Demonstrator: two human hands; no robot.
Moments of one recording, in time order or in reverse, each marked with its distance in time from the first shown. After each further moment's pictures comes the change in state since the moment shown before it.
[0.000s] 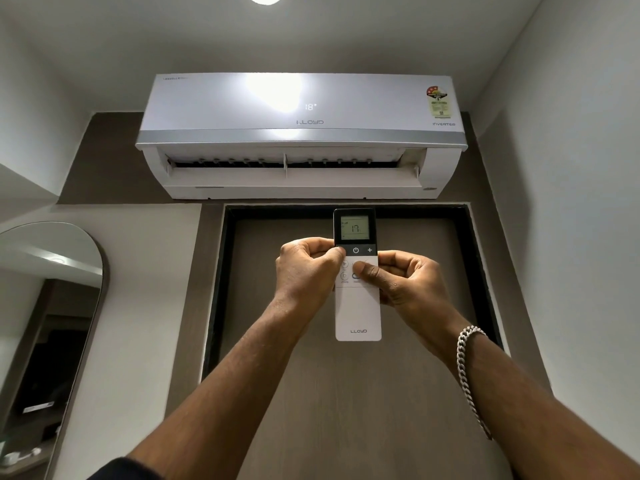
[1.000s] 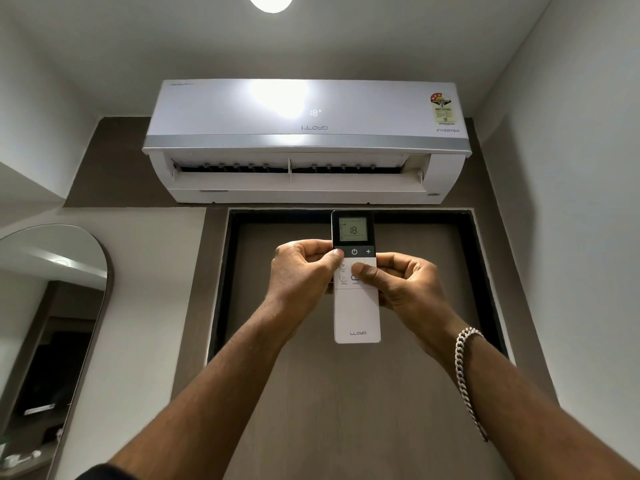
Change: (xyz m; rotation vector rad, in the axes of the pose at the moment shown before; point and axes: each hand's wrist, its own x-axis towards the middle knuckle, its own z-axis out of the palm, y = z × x) left_hand 0.006 -0.004 -0.016 -0.034 -0.096 0.002; right_hand 0.006 0.002 0.007 0.020 -0.023 -0.005
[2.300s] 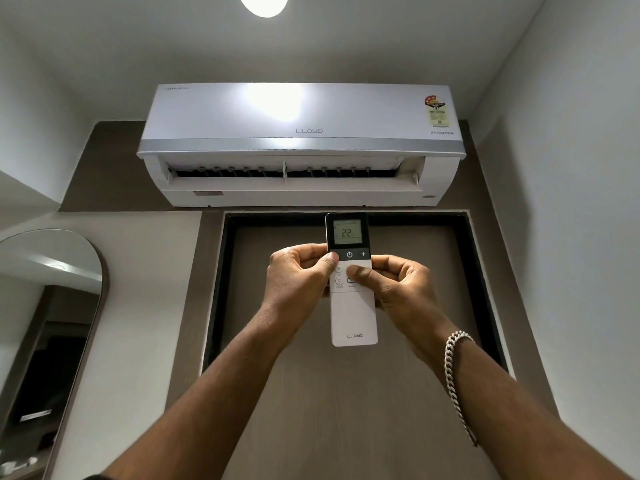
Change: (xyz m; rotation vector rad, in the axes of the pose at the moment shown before) left_hand -0.002 -0.002 0.008 -0.043 0.024 0.004; right_hand 0.001 0.001 -0.002 0.025 0.037 -0.014
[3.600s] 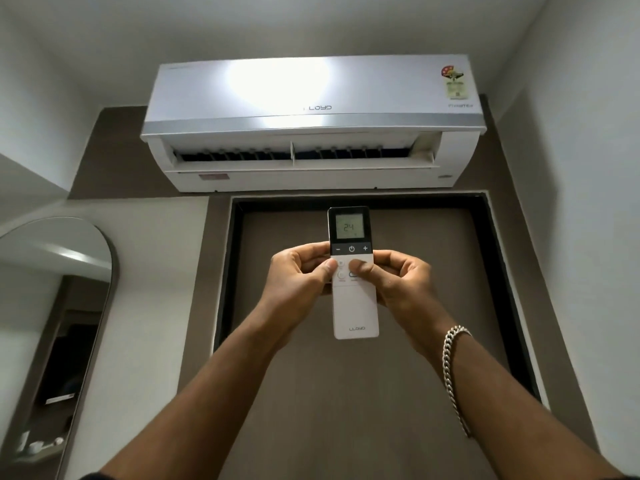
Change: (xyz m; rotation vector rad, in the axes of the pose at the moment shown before) left_hand -0.004 -0.035 -0.015 -0.080 -0.144 -0.036; right_hand 0.006 0.042 0.006 0.018 0.023 0.066
